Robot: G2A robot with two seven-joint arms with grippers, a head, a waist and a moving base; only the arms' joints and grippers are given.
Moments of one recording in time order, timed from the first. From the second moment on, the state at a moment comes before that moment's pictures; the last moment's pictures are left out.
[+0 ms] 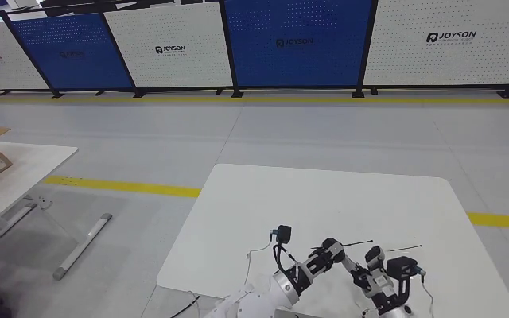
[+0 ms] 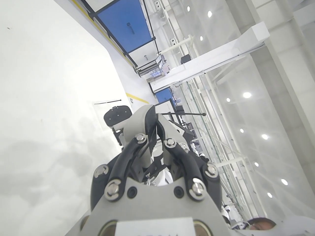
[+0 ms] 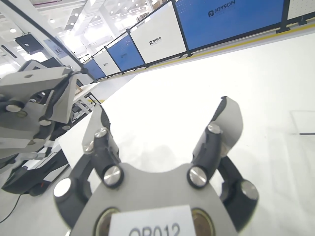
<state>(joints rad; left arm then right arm) 1.48 -1.29 -0.85 -1.75 0.06 -0.14 -0.01 -1.73 -1.15 1.23 -1.73 -0.86 -0.23 -0.14</state>
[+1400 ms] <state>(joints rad) 1.47 -1.31 -0.81 -1.73 0.15 -0.04 0.06 -1.77 -1.14 1.26 -1.78 -0.87 -0.34 -0.13</state>
